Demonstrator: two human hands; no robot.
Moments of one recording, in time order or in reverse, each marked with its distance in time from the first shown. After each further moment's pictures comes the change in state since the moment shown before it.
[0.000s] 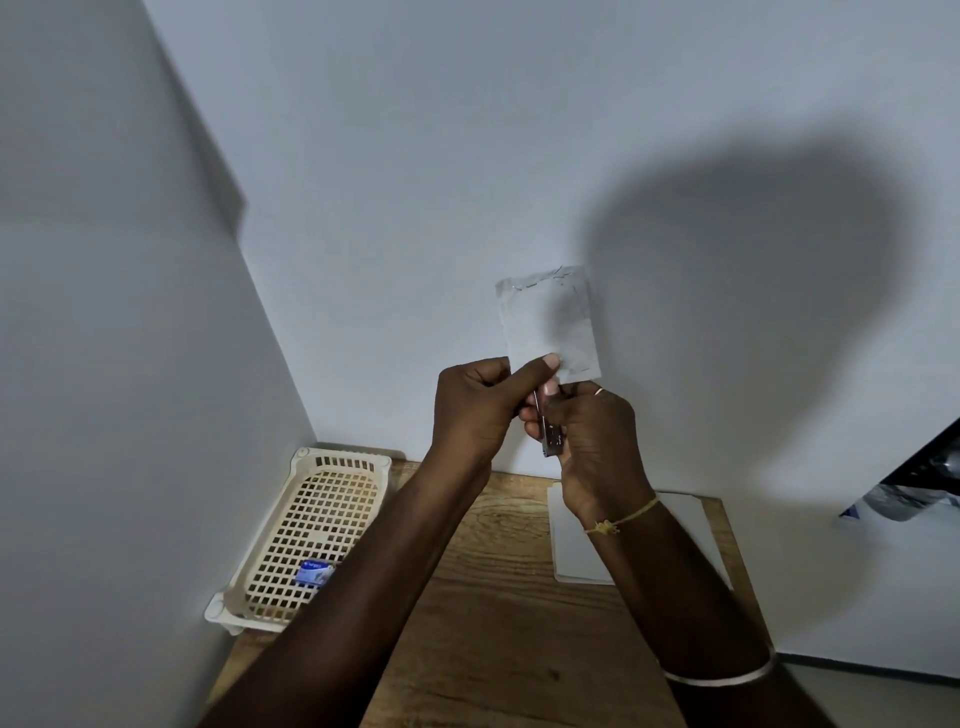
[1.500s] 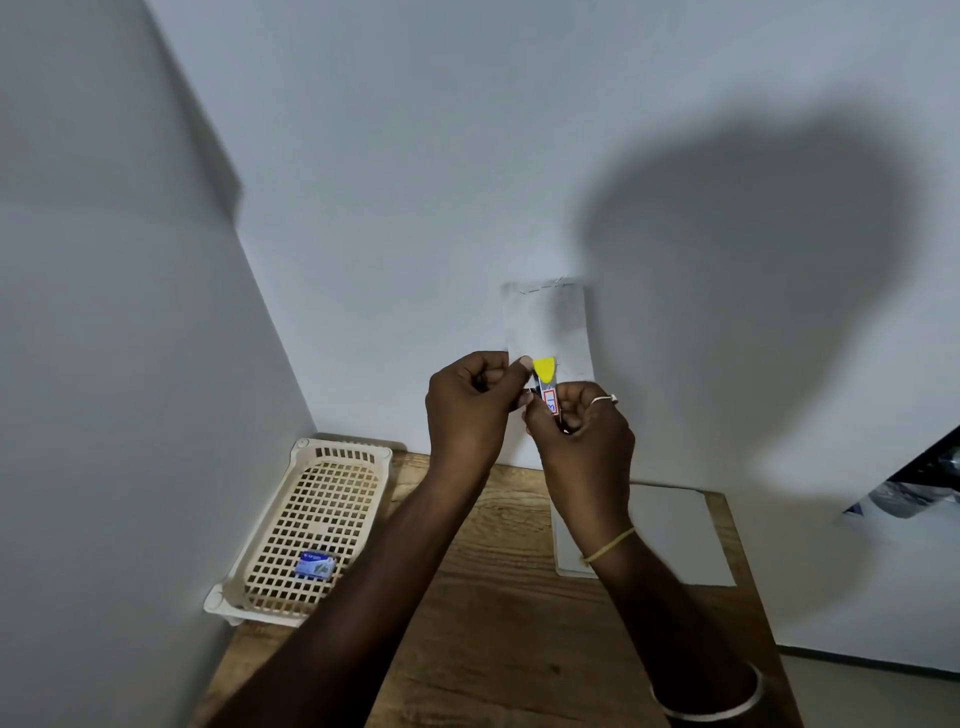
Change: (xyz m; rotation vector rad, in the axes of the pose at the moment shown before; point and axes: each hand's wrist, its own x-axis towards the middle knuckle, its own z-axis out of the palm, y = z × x) left_hand 0.005 -0.021 -0.009 0.114 0.232 0.069; right_hand -0.005 0.034 -0.003 -0.531 0.183 -0.488
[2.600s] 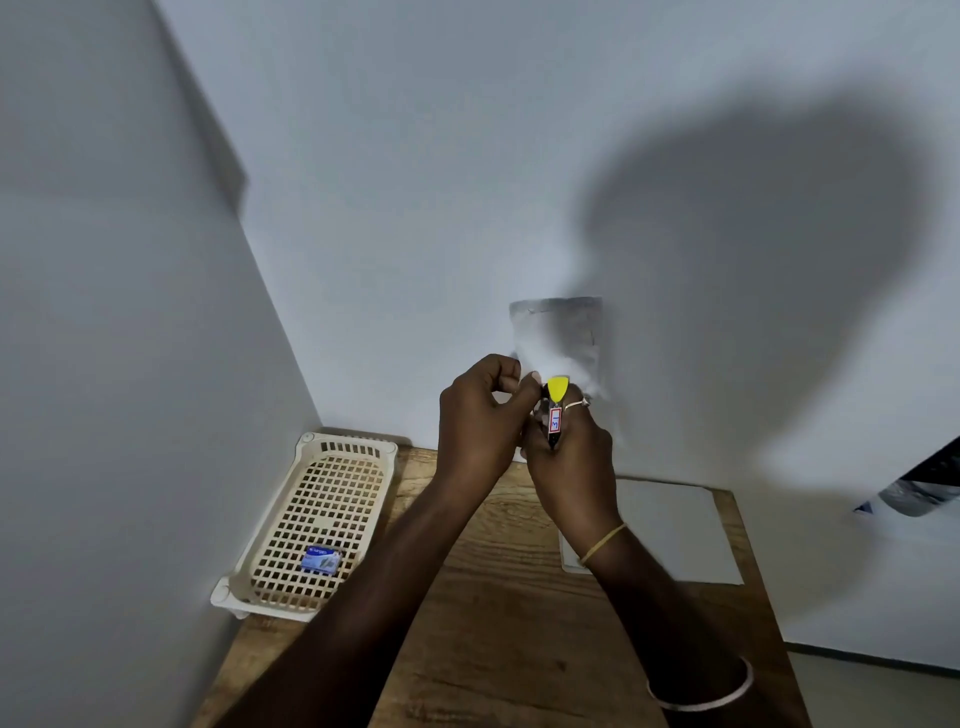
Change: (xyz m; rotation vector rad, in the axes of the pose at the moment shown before) left_hand -0.002 -0.016 -0.004 0.348 -0.031 0.190; right_hand -0.007 0.020 0.014 -0.199 -0.197 -0.058
